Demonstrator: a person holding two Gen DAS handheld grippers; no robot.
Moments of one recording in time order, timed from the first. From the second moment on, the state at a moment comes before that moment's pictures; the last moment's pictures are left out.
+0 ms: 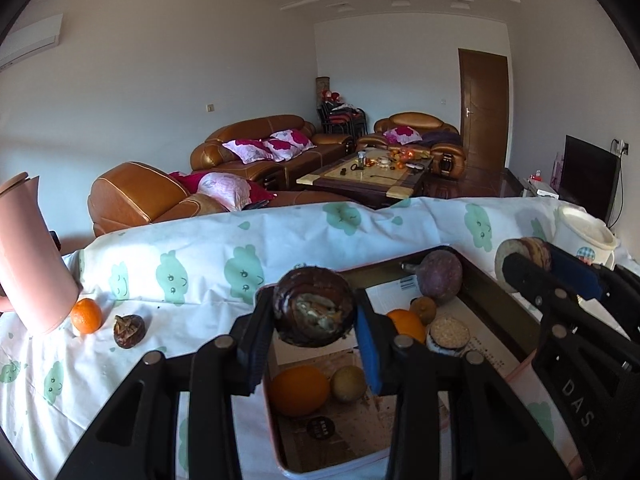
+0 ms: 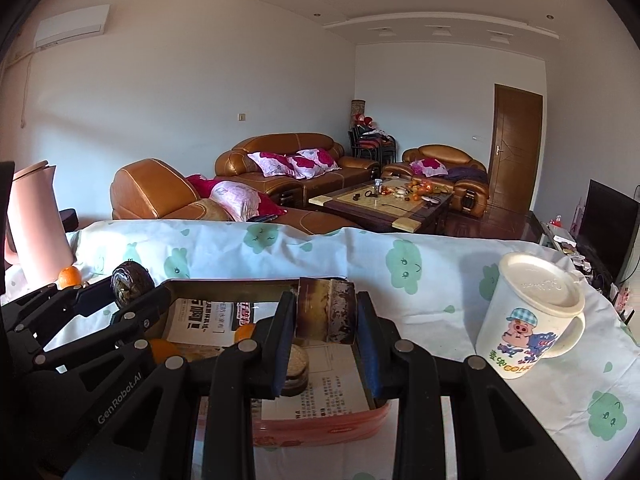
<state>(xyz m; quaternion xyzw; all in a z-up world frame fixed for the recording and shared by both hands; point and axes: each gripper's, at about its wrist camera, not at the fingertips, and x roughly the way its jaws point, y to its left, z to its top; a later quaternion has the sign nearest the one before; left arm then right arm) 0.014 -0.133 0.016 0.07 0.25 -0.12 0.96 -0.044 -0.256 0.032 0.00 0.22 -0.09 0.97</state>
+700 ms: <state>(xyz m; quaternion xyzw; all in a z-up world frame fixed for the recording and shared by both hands) 0.038 -0.149 -0.003 0.08 0.30 -0.11 0.94 -0.011 -0.258 0.006 0.01 0.30 -0.05 0.95</state>
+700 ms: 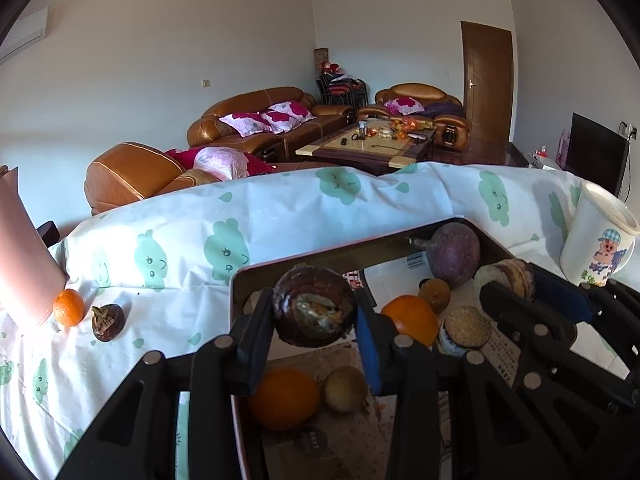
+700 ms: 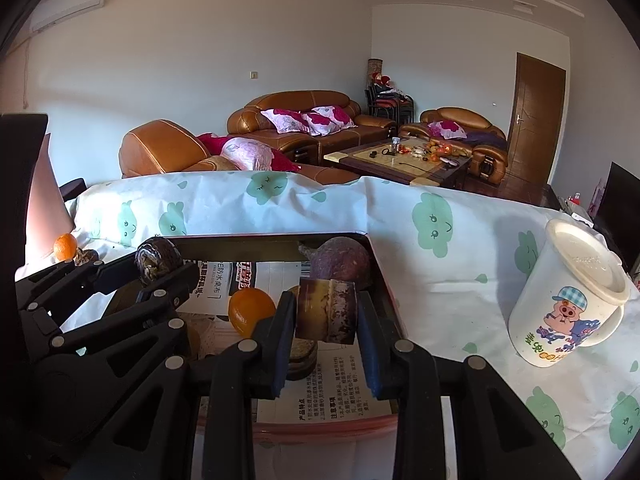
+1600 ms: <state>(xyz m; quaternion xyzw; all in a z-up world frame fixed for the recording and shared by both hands) 0.015 -0.063 0.025 0.00 0.23 -0.01 0.97 -0.048 -0.275 0.035 0.07 0.17 -0.03 0.98</state>
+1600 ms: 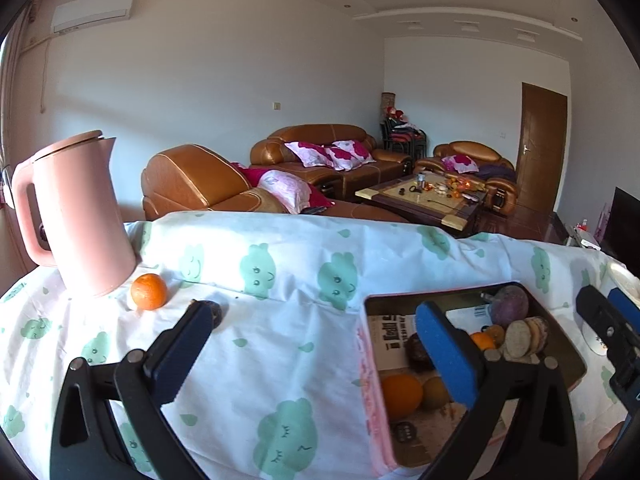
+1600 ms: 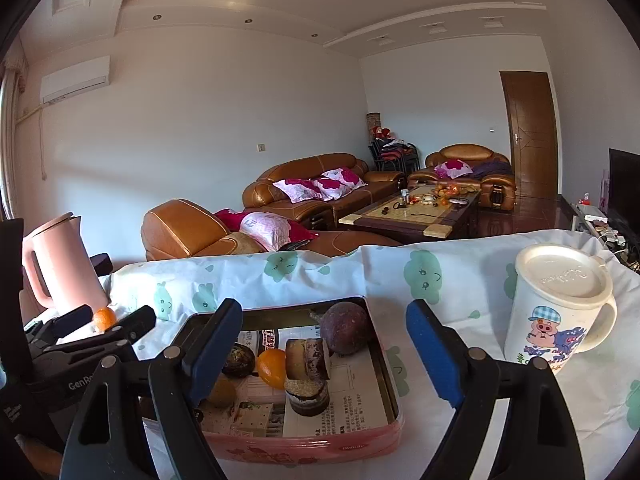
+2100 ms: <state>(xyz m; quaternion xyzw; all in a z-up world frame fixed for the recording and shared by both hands) 0.010 -0.059 0.010 0.03 0.24 -0.01 0.97 -0.069 -0.265 0.035 0.06 0.12 -0.08 0.99</state>
